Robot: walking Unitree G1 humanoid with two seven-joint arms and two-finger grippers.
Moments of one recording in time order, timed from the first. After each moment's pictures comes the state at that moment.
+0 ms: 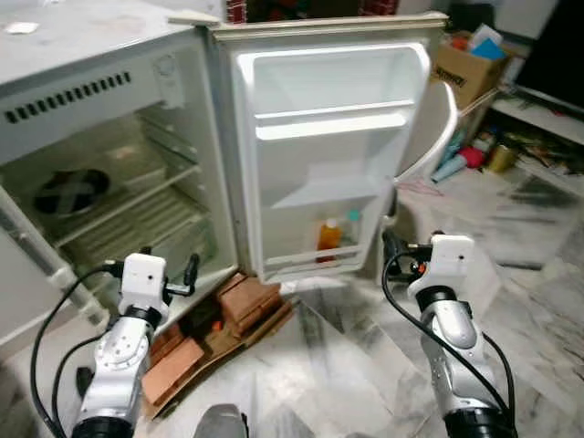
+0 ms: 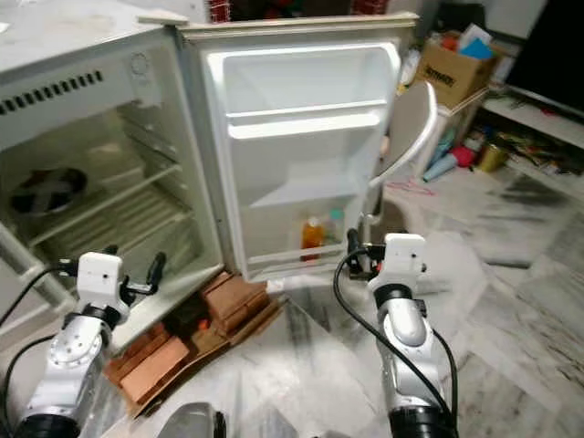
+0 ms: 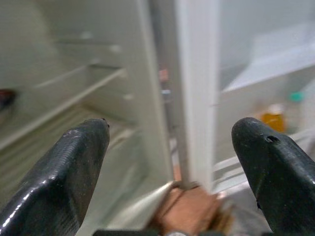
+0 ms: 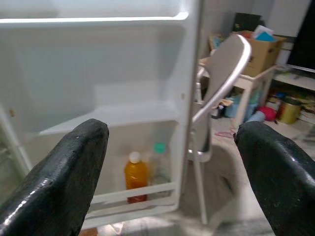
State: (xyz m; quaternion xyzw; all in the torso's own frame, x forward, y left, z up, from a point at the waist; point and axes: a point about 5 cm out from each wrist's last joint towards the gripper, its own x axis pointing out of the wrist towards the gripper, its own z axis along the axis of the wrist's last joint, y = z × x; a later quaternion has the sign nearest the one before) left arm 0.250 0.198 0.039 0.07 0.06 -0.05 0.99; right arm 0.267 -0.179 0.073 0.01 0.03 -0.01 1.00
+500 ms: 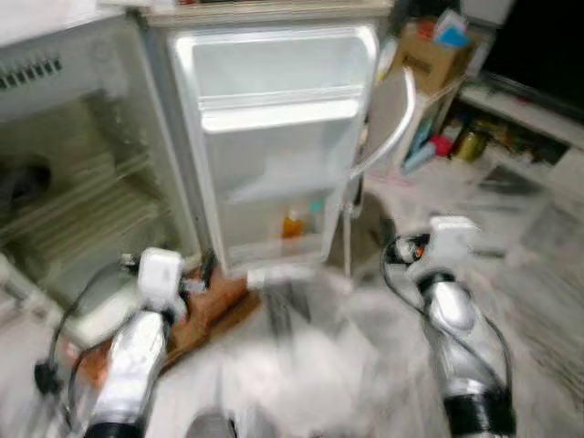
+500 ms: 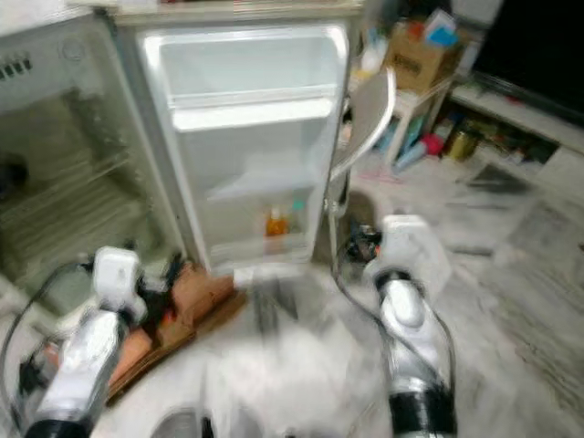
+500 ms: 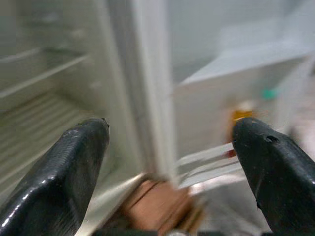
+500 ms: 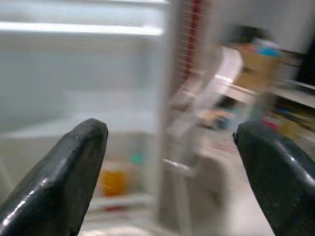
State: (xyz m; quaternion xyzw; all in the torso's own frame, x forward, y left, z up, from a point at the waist) left arm 0.249 0.200 0.038 0.07 0.07 -0.04 0.99; right arm 0.290 -0.158 0.095 0.01 -0.01 0.05 1.00
